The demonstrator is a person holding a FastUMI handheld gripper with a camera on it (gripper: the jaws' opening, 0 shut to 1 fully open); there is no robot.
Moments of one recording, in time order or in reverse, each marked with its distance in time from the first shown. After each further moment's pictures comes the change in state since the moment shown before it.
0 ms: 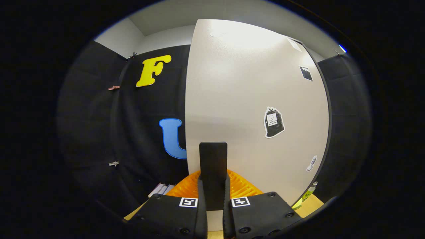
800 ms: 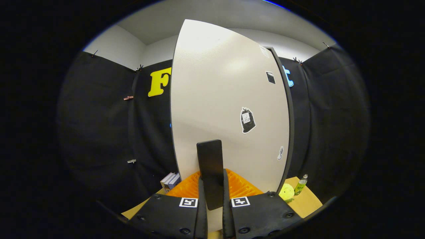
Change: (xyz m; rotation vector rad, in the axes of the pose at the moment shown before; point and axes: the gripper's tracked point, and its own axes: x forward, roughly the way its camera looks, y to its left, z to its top) arm -0.133 -0.068 0.008 0.062 0.007 0.090
